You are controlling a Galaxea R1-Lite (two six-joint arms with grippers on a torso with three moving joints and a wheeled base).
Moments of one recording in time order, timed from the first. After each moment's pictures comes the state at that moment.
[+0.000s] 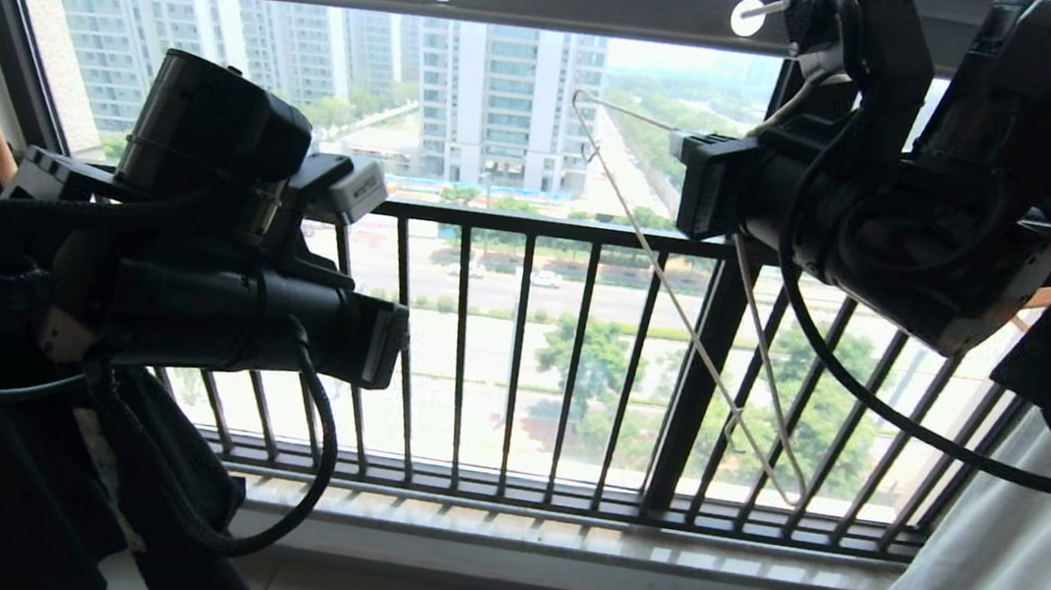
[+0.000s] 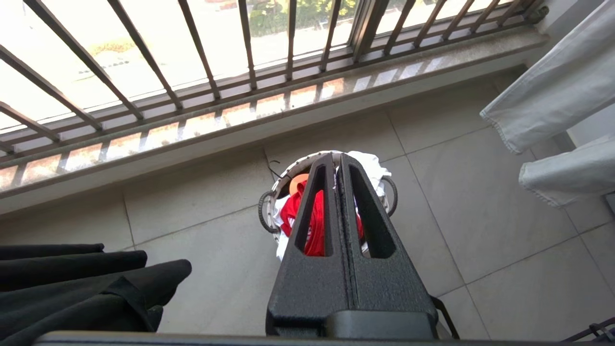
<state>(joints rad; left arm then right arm) -0.57 1.54 -1.20 0.17 0.07 -0.17 0.62 1.69 -1.31 -0.53 -0.22 -0.18</state>
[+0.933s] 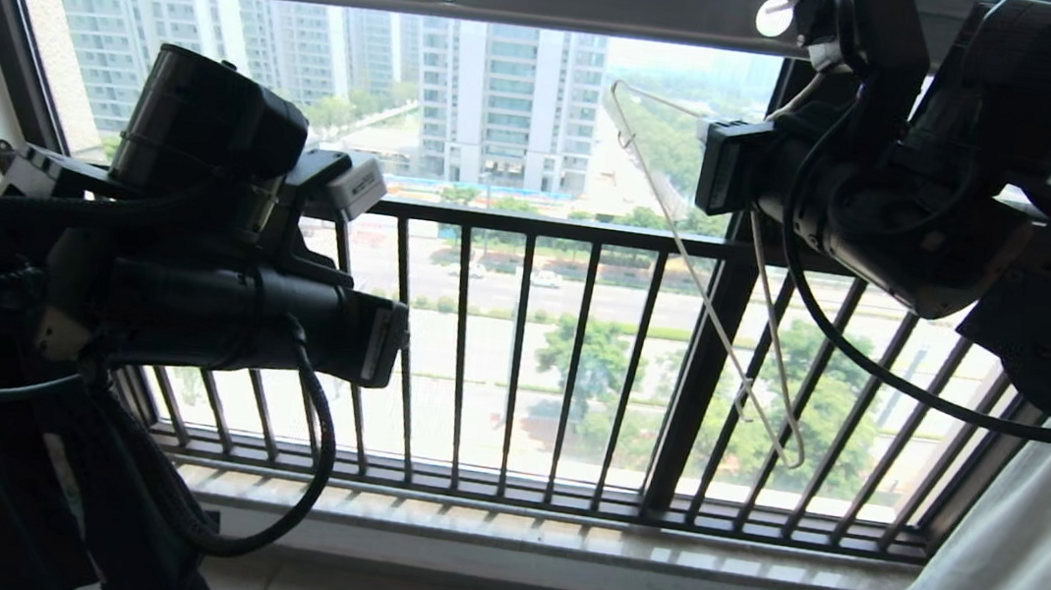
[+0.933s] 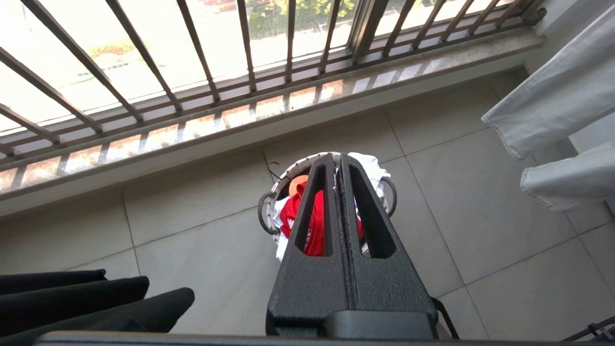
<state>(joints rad) -0.57 1.53 -1.20 0.17 0.07 -0.16 0.53 1.75 -1.39 -0.53 -0.23 -0.18</state>
